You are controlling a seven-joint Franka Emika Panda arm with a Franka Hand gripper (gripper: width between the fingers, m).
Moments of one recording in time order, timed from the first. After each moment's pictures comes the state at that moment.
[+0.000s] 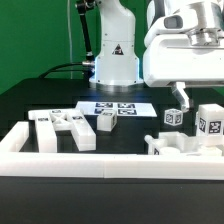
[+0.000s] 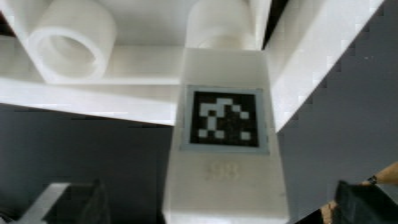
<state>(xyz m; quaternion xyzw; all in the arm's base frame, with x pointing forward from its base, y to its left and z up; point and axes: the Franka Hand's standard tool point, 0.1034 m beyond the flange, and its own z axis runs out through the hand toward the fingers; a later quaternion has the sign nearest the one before) 0.612 0.114 0.092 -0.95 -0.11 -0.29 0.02</state>
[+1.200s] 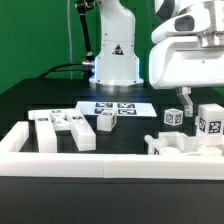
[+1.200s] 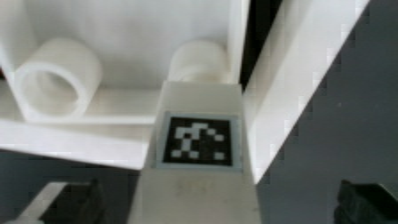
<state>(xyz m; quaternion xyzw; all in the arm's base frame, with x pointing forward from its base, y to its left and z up) 0.612 0.122 0.085 -0.98 -0.12 -0.15 0.02</state>
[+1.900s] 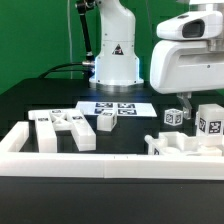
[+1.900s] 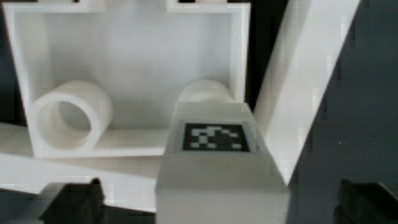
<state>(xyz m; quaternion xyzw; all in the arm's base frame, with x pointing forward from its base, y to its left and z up) 0.620 0.116 0.085 -0.99 -0.12 -0.01 0.02</state>
